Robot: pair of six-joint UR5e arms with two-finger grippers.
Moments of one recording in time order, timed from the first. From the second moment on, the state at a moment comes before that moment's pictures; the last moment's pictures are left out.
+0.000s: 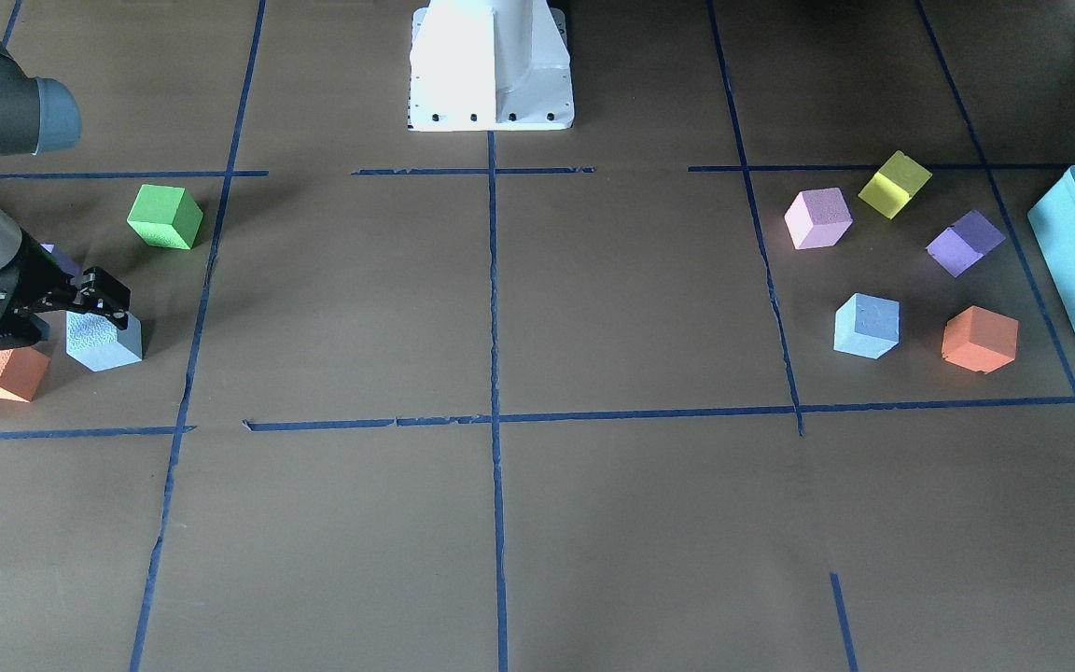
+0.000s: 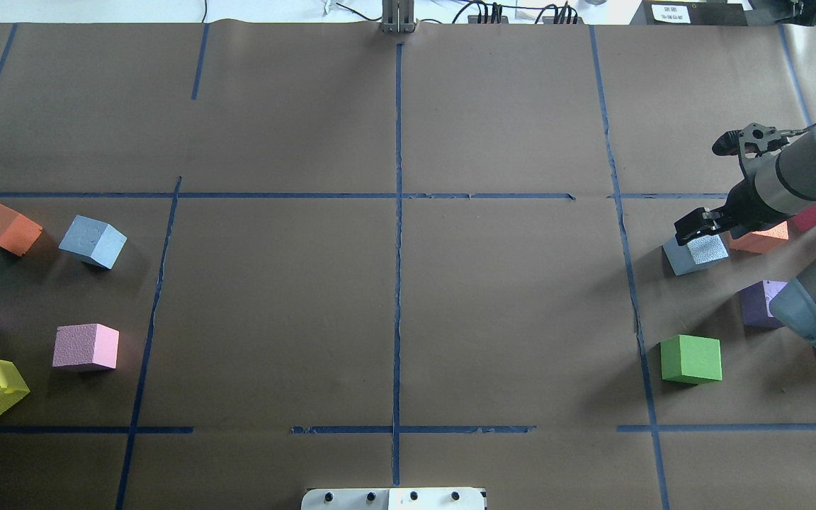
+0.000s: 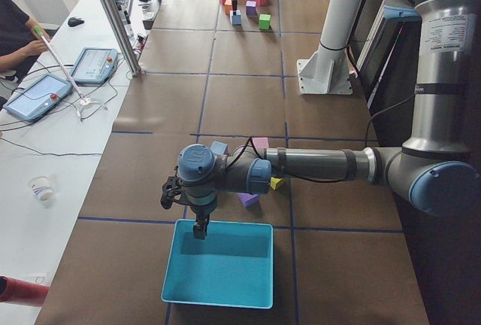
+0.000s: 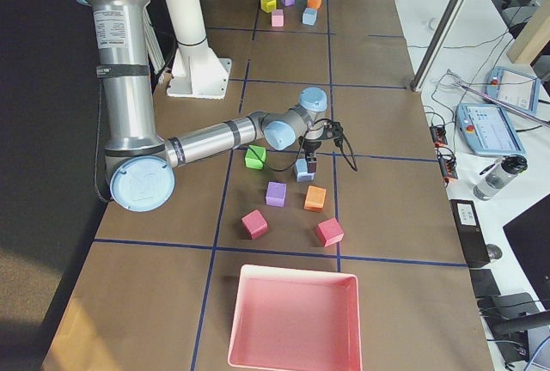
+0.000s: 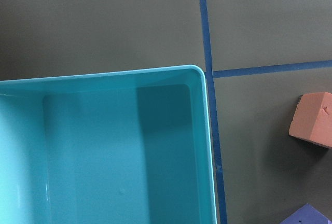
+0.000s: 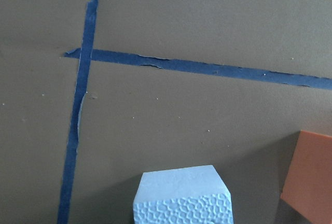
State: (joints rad) left arm -1.58 -1.55 -1.60 -1.63 -2.32 0.06; right arm 0.94 -1.49 1.72 -1.25 2.14 0.70
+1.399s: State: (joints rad) left arm -1.58 -1.53 -1.64 -1.62 -2.32 0.06; right arm 0.92 -1.48 1.75 -1.29 2.15 0.64
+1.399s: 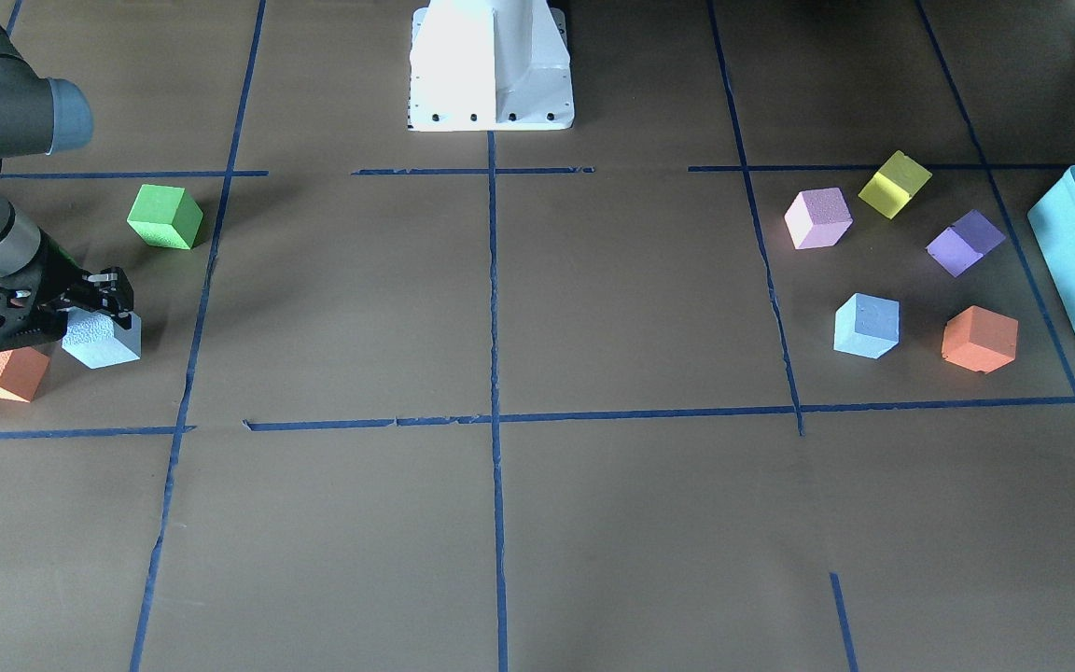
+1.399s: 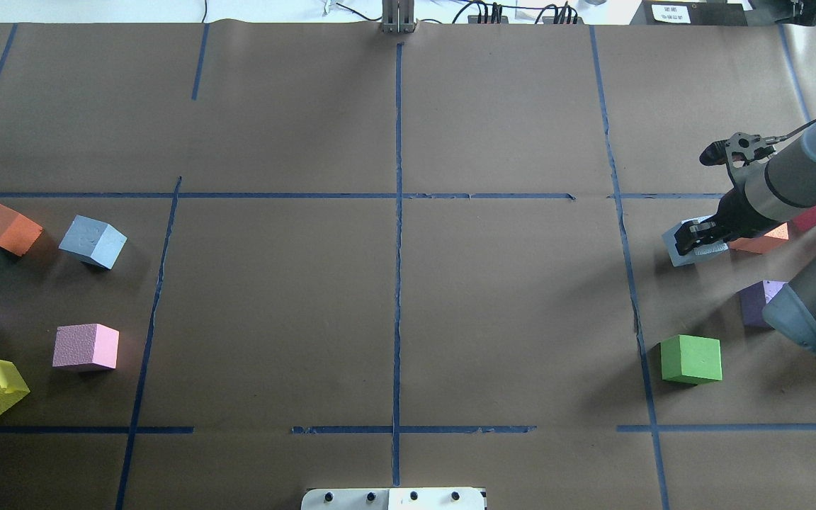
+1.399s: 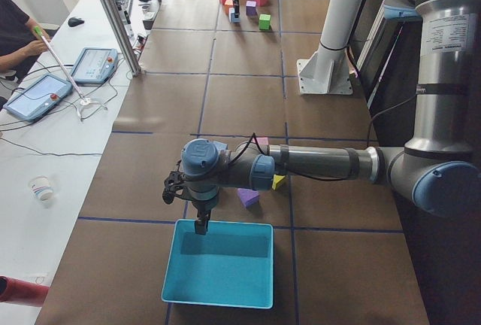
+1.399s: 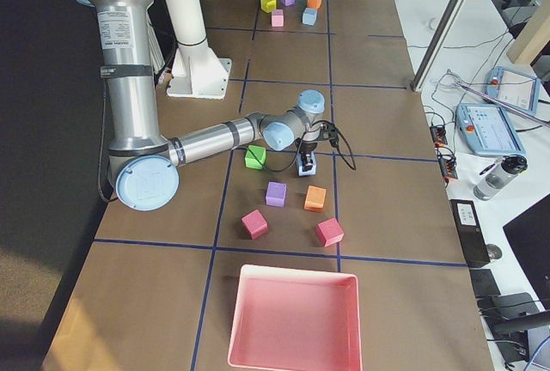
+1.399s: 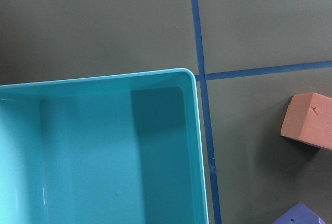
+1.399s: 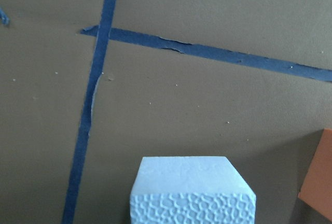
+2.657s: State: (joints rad) left arm -1.57 -1.53 -1.65 -1.62 -2.32 0.05; right arm 0.59 -0.74 1.46 -1.60 1.98 1.18
